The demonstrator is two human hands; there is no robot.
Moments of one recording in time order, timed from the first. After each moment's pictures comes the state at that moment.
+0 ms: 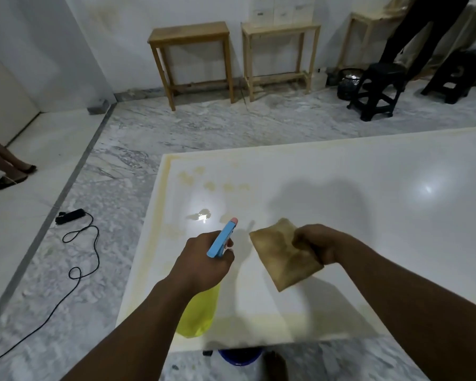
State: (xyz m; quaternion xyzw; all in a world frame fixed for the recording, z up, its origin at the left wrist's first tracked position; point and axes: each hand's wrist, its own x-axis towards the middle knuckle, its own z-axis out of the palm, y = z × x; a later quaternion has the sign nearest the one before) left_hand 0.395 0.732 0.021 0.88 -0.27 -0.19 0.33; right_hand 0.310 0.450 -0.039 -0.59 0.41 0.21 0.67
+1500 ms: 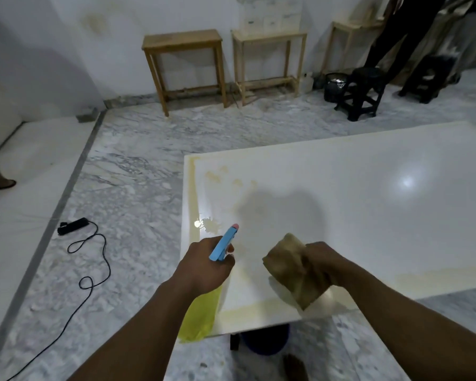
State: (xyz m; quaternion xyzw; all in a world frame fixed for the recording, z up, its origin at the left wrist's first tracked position) left_hand 0.447 0.876 0.030 0.87 -0.32 -0.22 0.31; right_hand 0.308 0.616 -0.057 -0.72 0.43 0.11 0.54
